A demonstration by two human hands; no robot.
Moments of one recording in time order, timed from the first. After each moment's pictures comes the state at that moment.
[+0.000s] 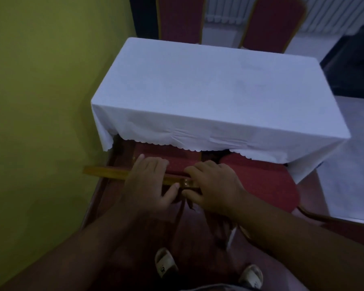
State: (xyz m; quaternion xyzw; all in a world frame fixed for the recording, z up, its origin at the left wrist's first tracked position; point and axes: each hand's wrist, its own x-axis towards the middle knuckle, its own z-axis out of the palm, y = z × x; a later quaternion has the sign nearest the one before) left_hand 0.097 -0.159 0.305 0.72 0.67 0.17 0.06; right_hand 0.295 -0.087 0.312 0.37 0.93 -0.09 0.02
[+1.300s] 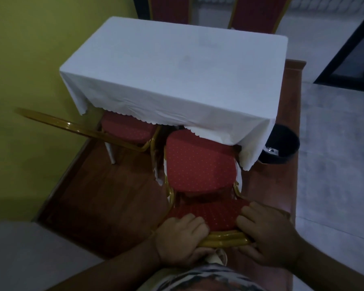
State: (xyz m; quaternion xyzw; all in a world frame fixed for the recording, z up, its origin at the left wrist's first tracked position) left_hand 0.662 -0.201 0.258 0.84 0.53 0.10 0.10; right_hand 0.900 -0.075 0.263 0.18 0.97 -0.12 -0.12
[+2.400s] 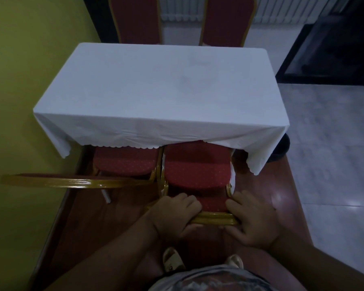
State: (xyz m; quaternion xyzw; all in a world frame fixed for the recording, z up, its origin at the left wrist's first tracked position) left_hand 0.377 -0.117 0.243 0.91 0.39 0.12 0.08; right_hand 0.645 -0.090 0.254 0.37 0.91 -0.10 -0.16
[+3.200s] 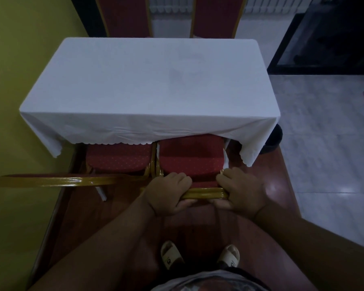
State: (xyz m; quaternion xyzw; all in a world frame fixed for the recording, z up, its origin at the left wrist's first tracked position) left_hand 0.379 -0.085 0.249 0.89 0.43 0.15 0.07; right_hand 0.637 -0.051 0.245 0.39 0.90 -0.03 -0.18
